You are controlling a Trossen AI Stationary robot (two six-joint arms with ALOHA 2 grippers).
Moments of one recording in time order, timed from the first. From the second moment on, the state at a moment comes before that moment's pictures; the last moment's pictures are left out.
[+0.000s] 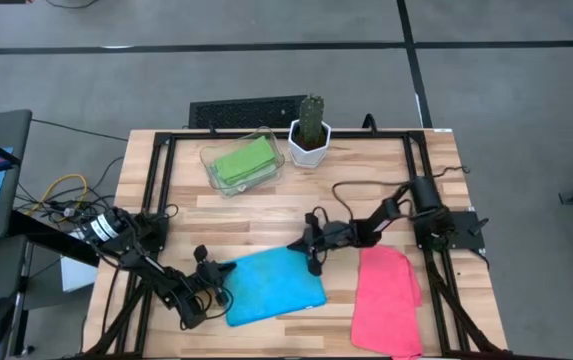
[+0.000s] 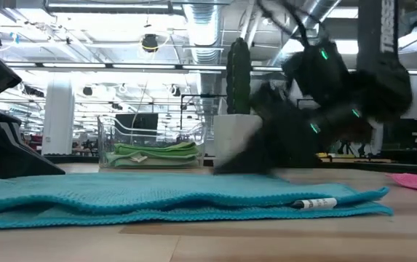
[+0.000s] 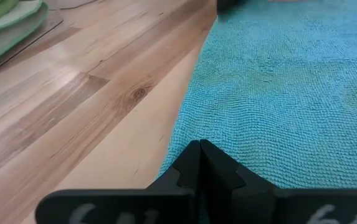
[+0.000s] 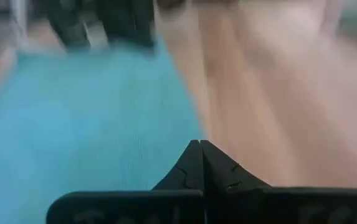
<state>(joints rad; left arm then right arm) -0.91 1.91 0.58 0.01 -1.13 -1.22 0.16 2.10 0.63 1.08 0.05 0.09</state>
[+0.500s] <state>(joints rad) -0.82 1.81 0.58 -0.14 -1.07 -1.01 0.18 2.17 0.55 1.24 0.14 0.19</state>
